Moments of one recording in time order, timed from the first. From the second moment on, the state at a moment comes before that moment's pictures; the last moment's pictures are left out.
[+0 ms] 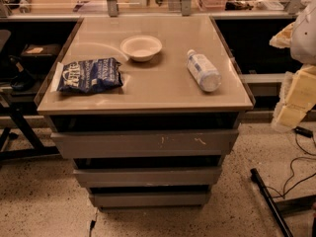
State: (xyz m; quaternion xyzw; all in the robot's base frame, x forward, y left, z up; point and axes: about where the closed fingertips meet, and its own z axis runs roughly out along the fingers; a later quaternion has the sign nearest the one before) arm 0.438 -0.217 0.976 -0.60 0.78 -0.03 0.16
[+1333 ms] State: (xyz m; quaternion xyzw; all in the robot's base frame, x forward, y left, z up) arm 0.391 -0.119 0.804 -0.64 0.76 0.10 0.09
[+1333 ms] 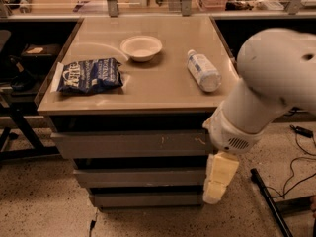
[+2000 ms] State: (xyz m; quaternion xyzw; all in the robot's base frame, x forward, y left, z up) arm 0.389 -0.097 0.747 -0.63 0.76 0.13 0.05
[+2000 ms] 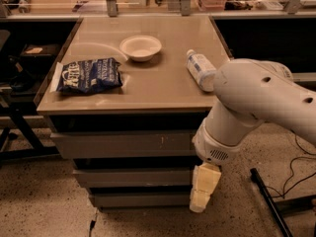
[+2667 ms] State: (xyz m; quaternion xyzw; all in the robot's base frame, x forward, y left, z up) arm 0.372 -0.070 0.645 -0.59 0.79 0.17 0.02
